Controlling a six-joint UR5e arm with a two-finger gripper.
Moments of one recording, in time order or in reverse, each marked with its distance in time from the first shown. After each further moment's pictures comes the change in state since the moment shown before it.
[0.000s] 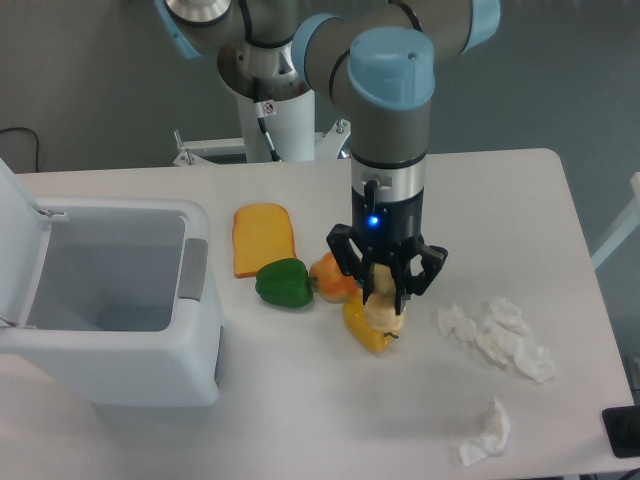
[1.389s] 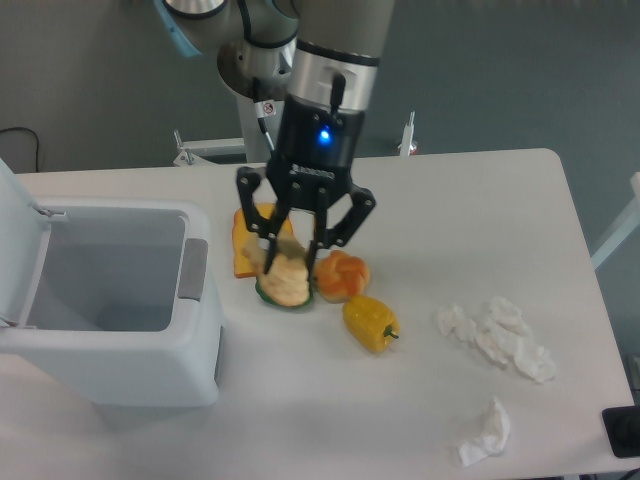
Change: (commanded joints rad) arm -0.075 0.124 0.023 0.003 -0.347 -0.600
